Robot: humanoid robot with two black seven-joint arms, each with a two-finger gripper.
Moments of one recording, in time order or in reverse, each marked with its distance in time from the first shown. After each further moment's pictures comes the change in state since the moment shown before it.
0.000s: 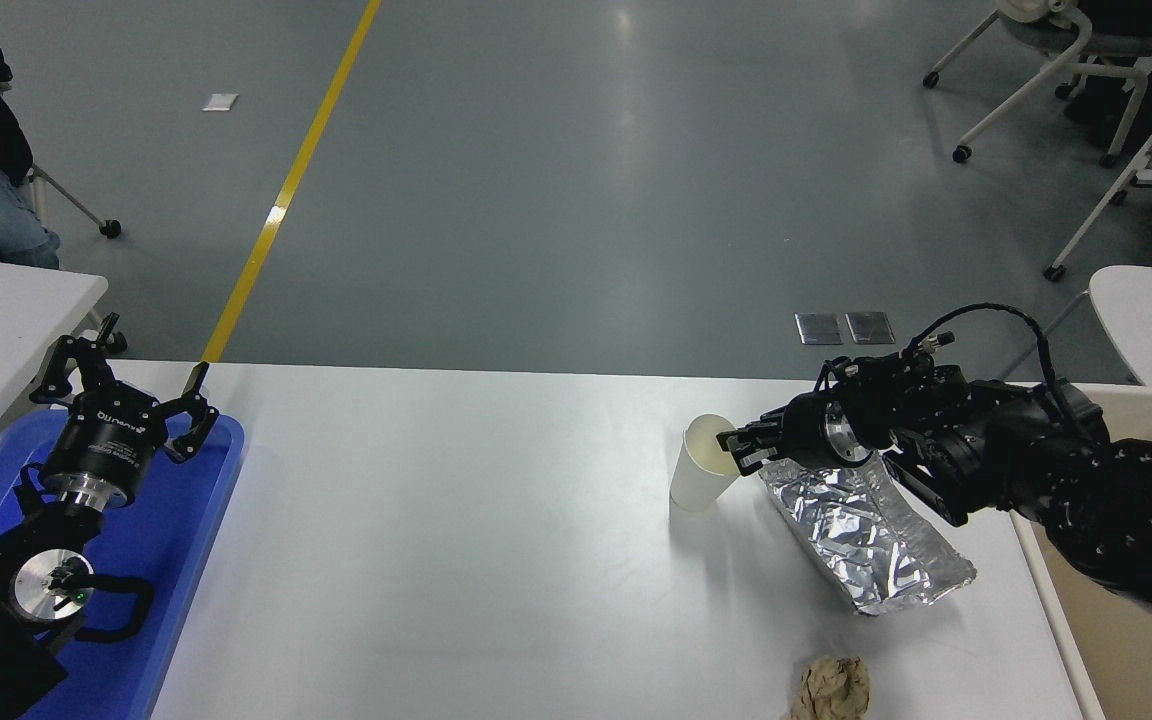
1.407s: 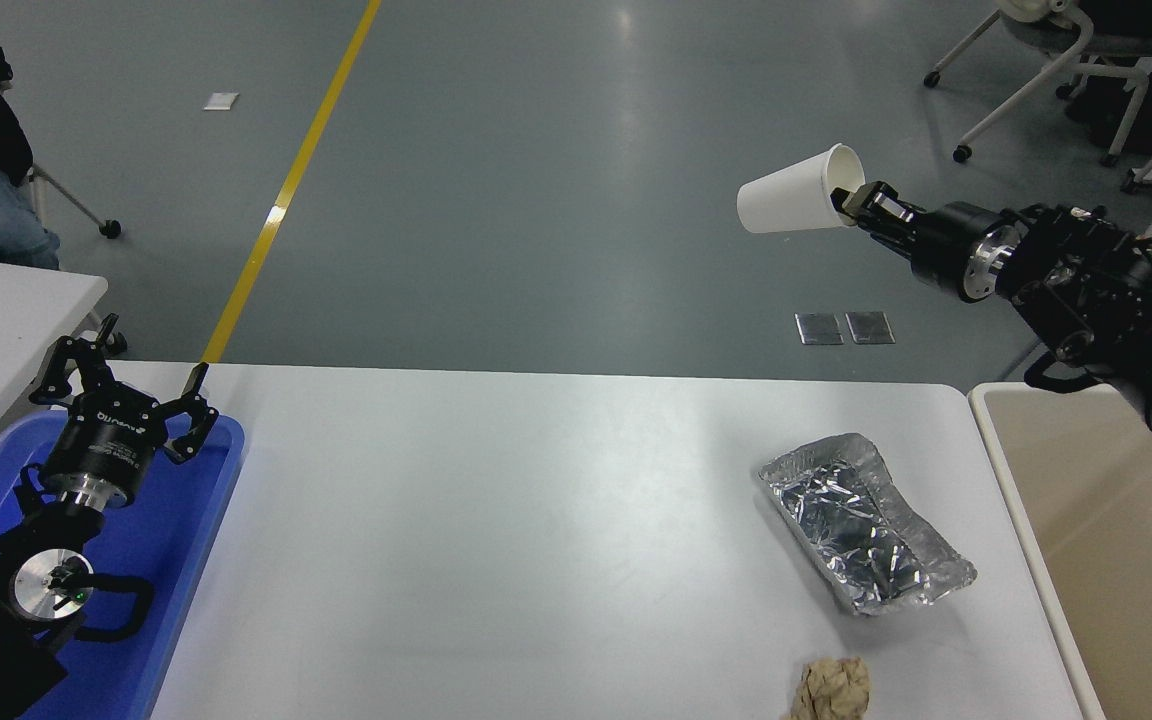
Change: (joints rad) left arm 0.000 0.000 0.000 0.000 0.000 0.000 0.000; right arm 0.028 -0.214 0.307 -0.242 0.763 0.231 -0.117
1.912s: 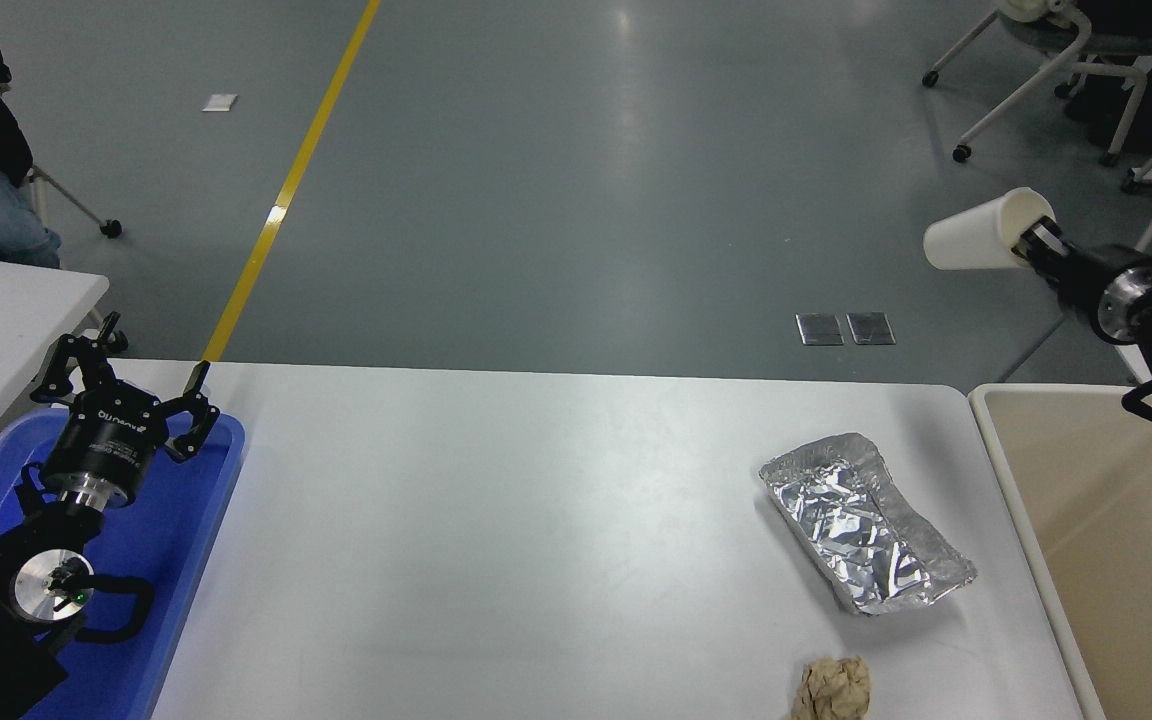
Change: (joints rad) left arm 0.000 0.000 0.000 0.000 0.000 0.000 0.000; right arm -0.111 -0.088 0.052 -0.113 0.023 -0.012 -0.329
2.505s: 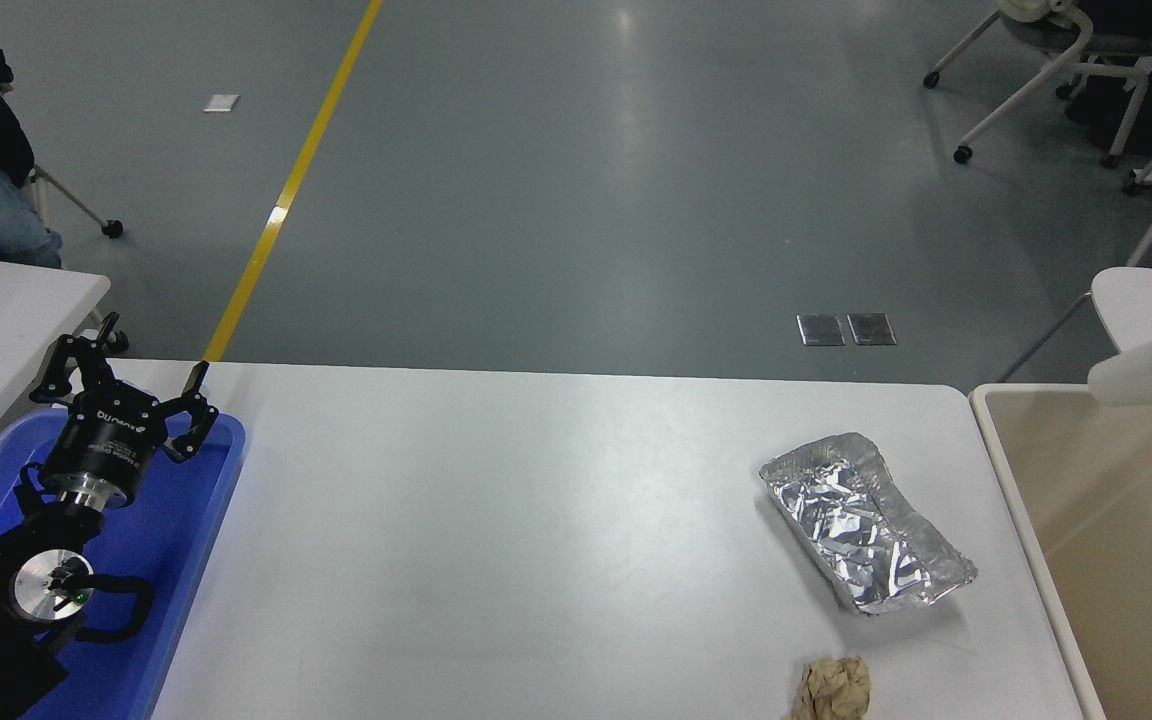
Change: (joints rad) left arm 0.000 0.000 0.000 0.000 0.000 0.000 0.000; right arm -0.239 -0.135 0.045 -0.014 0.003 -0.060 -0.116
